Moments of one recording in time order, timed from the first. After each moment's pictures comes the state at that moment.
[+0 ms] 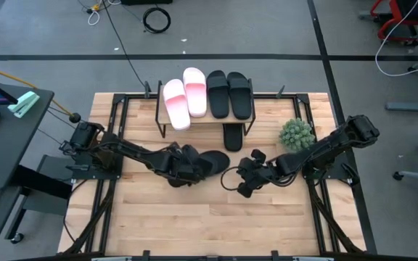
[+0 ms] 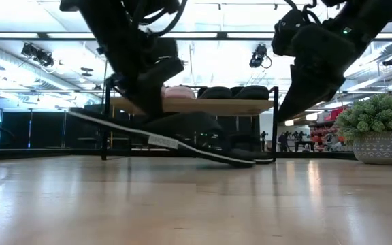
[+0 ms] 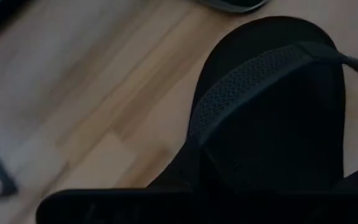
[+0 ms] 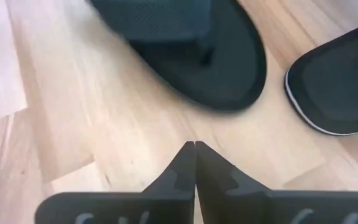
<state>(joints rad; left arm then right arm) -0.23 1.74 1.11 -0.54 -0.64 -0.77 0.34 1.49 0.78 -0.26 0.44 0.68</state>
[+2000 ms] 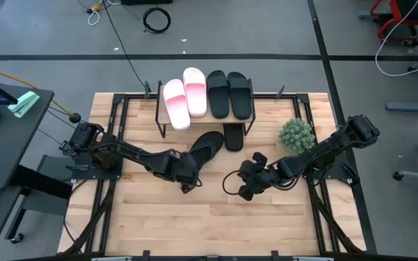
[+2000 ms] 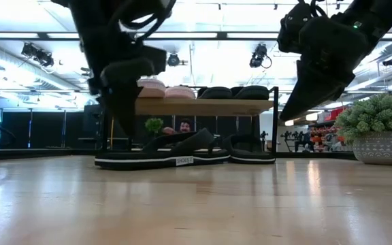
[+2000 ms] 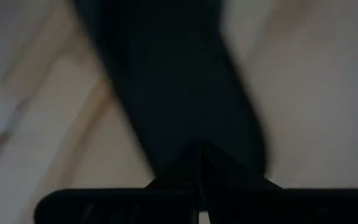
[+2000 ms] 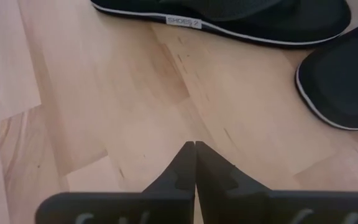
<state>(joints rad) -0.25 1.74 1.11 -0.69 -0.36 -0.75 0.39 1.49 0.78 -0.27 0.47 0.73</state>
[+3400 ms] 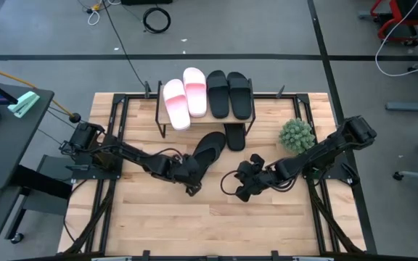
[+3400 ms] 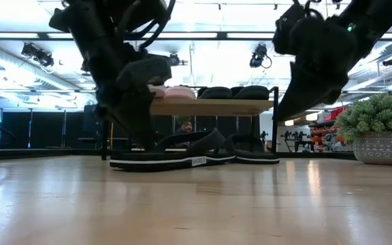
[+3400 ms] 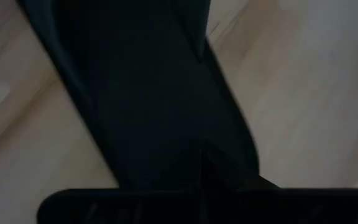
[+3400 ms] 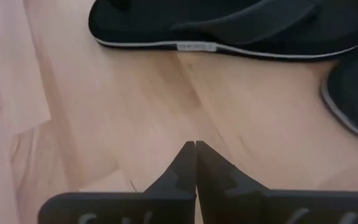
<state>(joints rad) -0.25 1.74 0.98 -0.34 -0.30 -0.83 0.39 1.53 0.78 -0.19 0.47 0.76</state>
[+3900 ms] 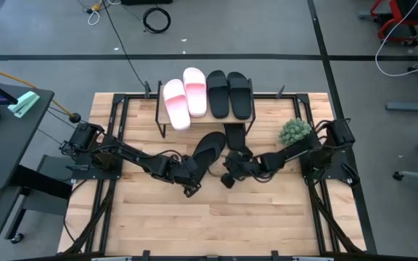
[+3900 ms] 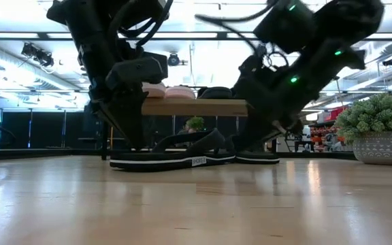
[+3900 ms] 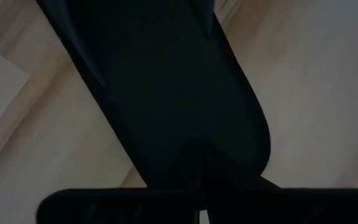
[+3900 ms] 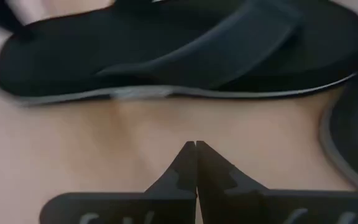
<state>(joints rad) -0.26 1.74 1.02 -0.46 -0.30 -0.81 0.20 1.76 0.78 0.12 0.46 0.68</state>
